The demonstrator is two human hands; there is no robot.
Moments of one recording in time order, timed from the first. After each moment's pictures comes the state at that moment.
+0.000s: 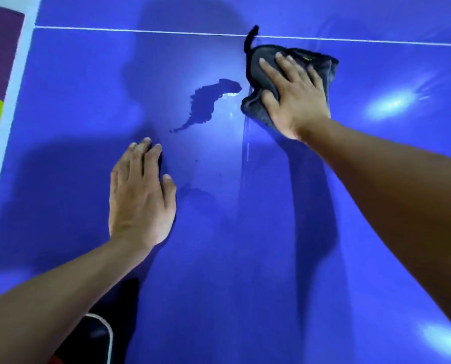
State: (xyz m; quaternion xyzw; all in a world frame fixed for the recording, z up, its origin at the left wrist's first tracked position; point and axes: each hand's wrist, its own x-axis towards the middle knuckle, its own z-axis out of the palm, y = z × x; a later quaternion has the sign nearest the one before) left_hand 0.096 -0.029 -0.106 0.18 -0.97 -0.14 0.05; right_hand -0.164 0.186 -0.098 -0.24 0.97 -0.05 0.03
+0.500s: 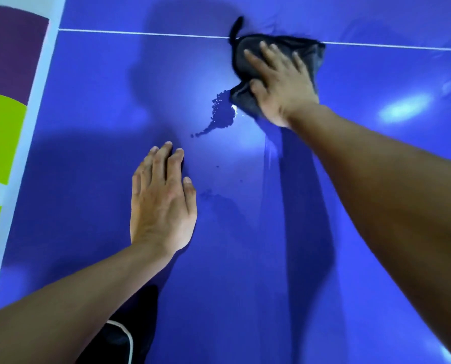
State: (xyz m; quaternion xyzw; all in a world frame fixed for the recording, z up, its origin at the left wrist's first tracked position) left_hand 0.097 -0.028 -0.109 0.18 -0.97 -0.14 0.06; right_hand -0.176 0.118 -0.094 -0.30 0.95 -0.05 0.04
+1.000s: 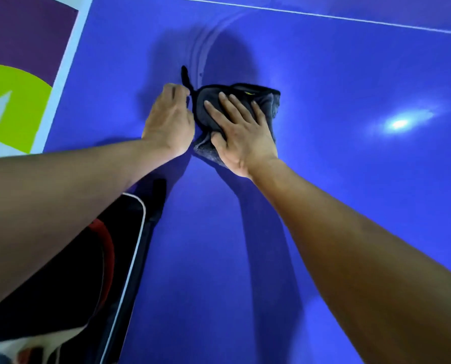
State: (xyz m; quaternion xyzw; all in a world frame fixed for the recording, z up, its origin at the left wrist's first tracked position) left_hand 0.120 -0.026 -0.086 0.16 -0.96 -0.22 0.07; right_hand 0.073 0.143 -0.090 -0.36 0.93 -0.07 0.08
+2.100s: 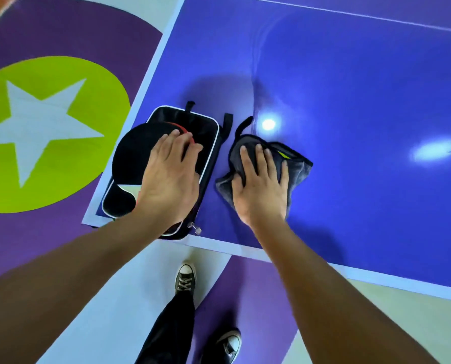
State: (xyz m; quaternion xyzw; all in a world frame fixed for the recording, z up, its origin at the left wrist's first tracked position) left_hand 0.436 0.009 -0.039 0.11 -0.99 -0.06 0.10; right_hand 0.342 0.176 -0.100 -0.23 0.97 -0.10 0.06
